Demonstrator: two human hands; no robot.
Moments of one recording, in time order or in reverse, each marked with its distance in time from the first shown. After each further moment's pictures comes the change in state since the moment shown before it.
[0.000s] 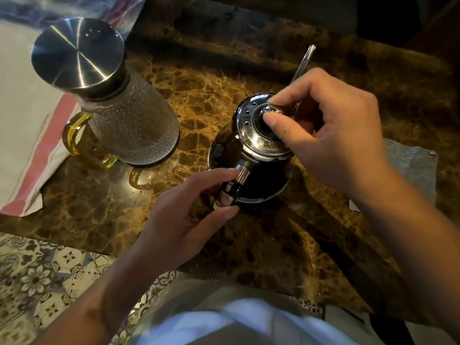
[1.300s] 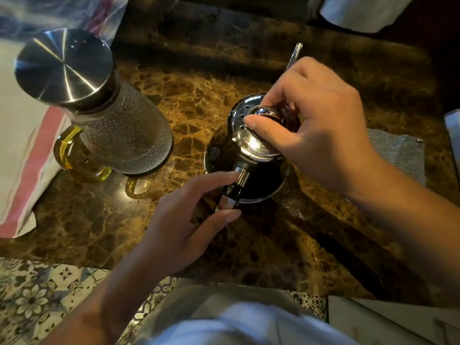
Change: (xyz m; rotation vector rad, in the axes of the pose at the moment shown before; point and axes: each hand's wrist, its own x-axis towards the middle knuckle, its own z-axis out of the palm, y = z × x) left_hand 0.003 -0.008 -0.004 0.007 -0.036 0.023; right_hand 0.007 -0.011 0.006 -0.182 0.004 0.002
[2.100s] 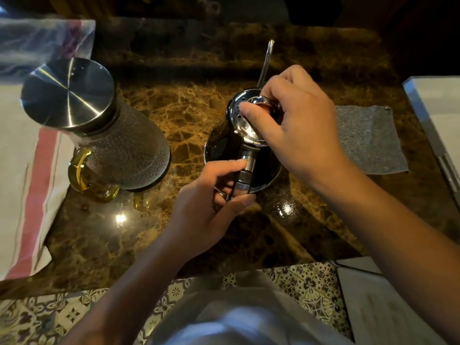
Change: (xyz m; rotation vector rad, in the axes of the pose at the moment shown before) left_hand 0.009 -0.014 -0.008 -0.031 -0.145 0.064; right_hand -0.019 -0.030 0.025 -0.085 0.191 0.281
